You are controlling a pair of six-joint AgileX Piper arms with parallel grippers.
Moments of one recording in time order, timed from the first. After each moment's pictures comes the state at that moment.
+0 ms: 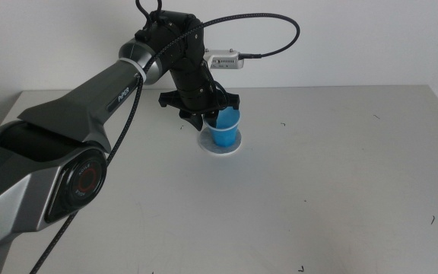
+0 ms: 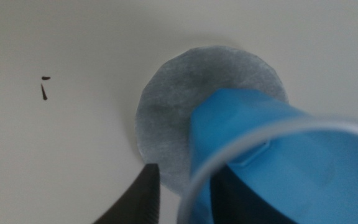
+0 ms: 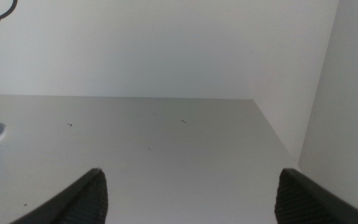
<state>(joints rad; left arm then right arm) -0.42 2.47 -2.38 -0.10 1.24 -0.19 -0.04 -0.01 0.03 -0.03 0.14 0.02</state>
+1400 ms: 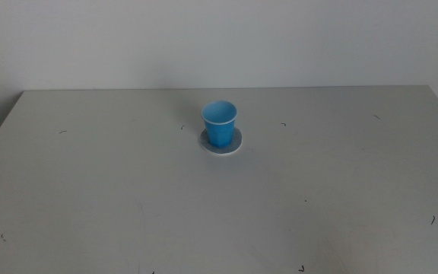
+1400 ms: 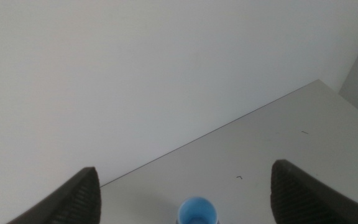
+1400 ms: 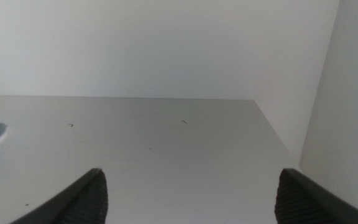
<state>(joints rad) -0.42 1.78 -2.52 -0.07 1.28 0.08 -0.04 -0.01 0.03 -0.03 0.14 0.02</state>
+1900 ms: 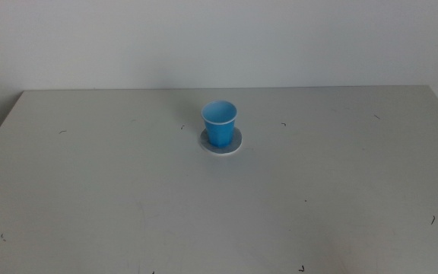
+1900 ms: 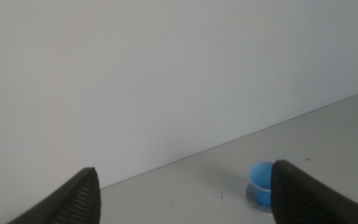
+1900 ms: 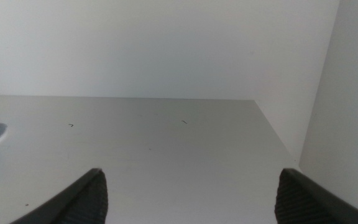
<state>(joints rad) -0.33 0.98 -1.47 0.06 0.83 0.10 -0.04 -0.01 0.03 -0.03 0.14 0.02</state>
